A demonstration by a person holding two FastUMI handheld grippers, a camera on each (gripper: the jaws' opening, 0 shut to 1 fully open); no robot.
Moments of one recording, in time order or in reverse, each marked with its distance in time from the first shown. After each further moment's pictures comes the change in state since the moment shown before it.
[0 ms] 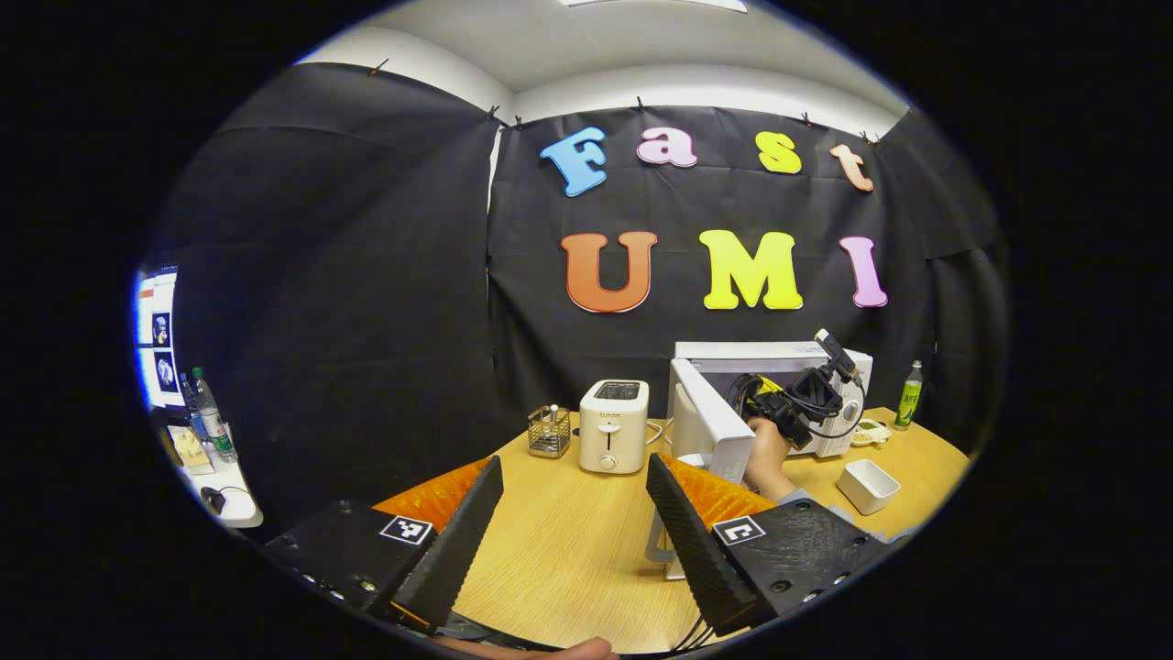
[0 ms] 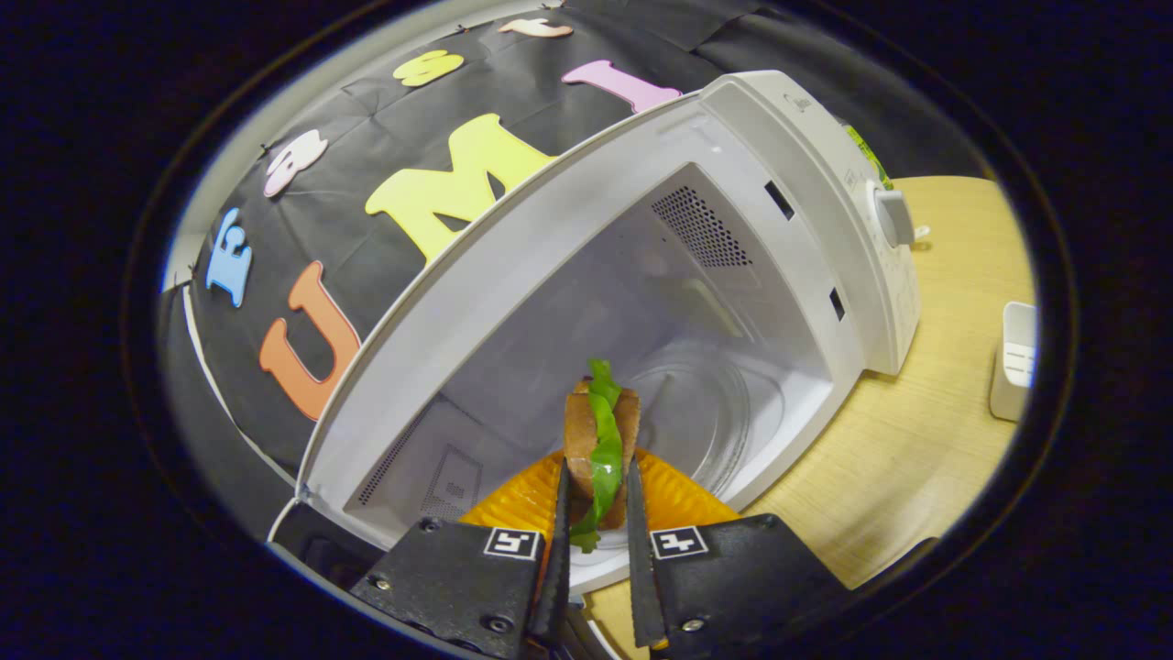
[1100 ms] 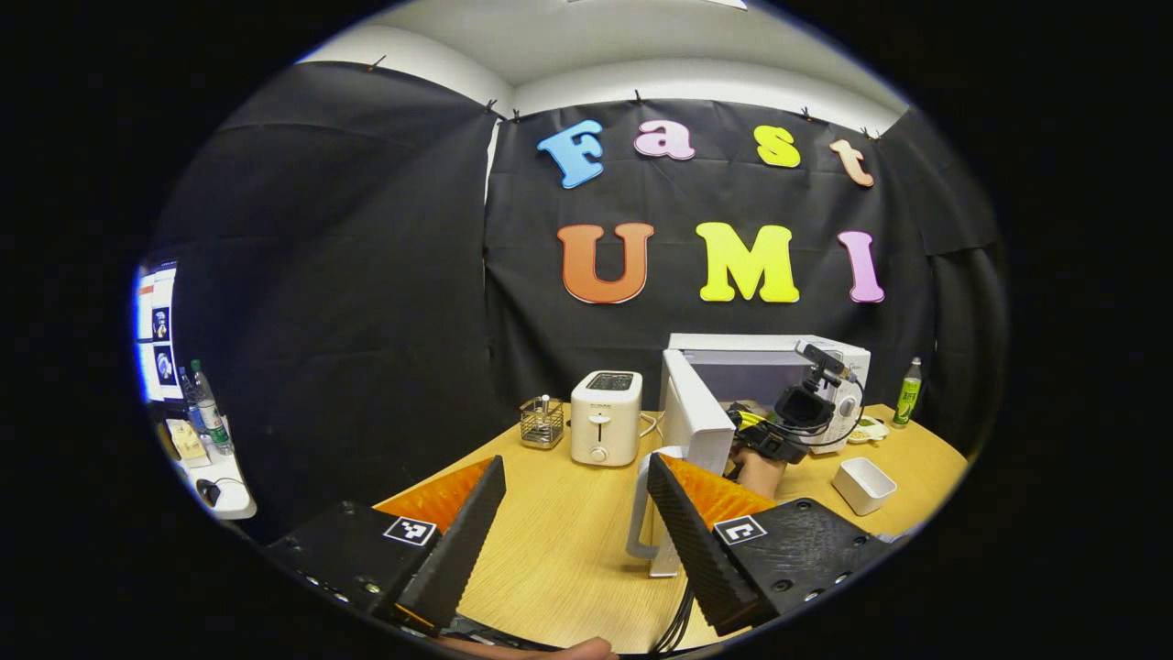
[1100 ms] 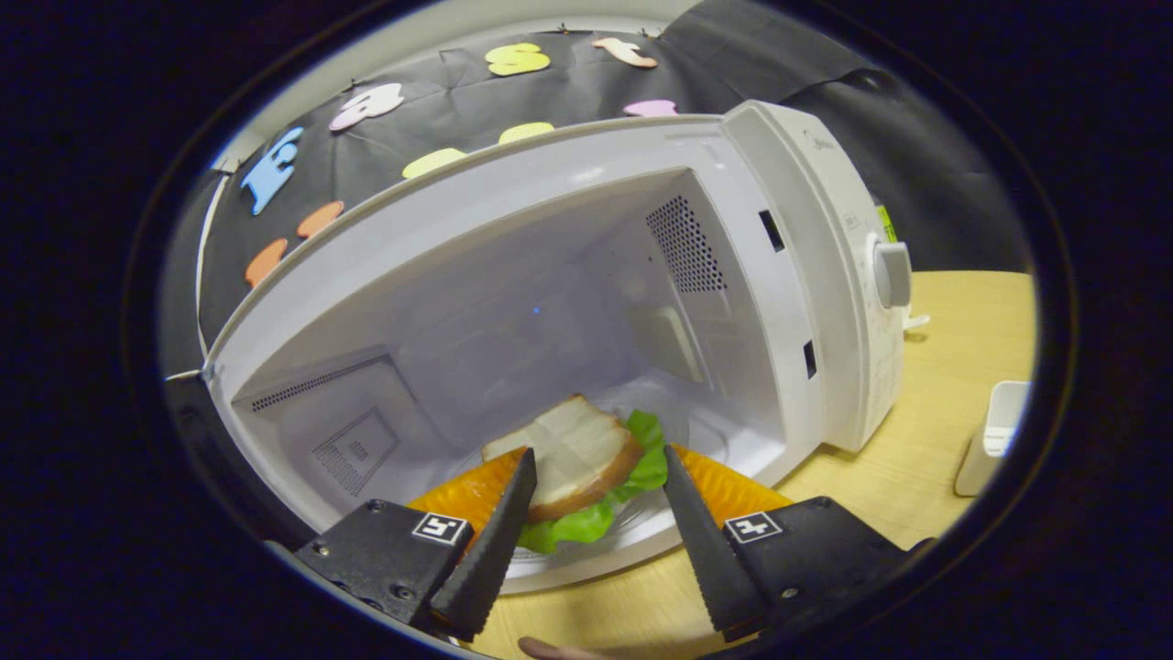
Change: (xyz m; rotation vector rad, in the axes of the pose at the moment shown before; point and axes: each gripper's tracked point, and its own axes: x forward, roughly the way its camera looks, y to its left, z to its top) left arm -0.006 -0.012 -0.009 -0.015 0.035 0.004; right arm 0.013 -0.041 0.008 -0.334 -0.194 -0.035
